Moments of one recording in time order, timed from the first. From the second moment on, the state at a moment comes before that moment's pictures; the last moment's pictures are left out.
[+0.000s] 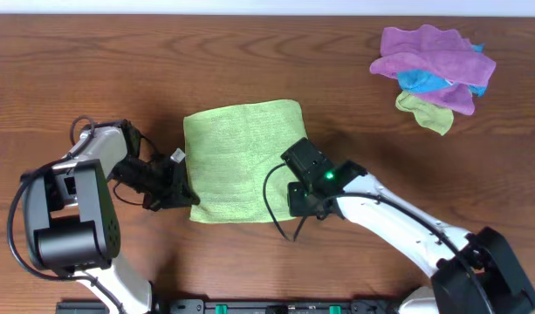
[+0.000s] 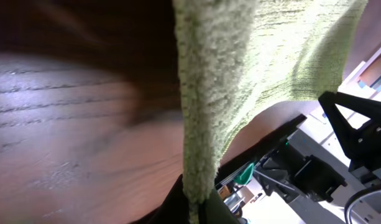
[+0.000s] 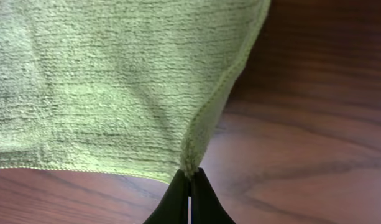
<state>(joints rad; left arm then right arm) 0.16 1.89 1.04 -1.18 0.72 0.12 0.69 1.59 0.94 -0.73 -0.04 0.64</state>
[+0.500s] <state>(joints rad) 0.27 1.89 1.04 -1.18 0.73 0.14 0.69 1.59 0.93 -0.70 -0.01 0.64</state>
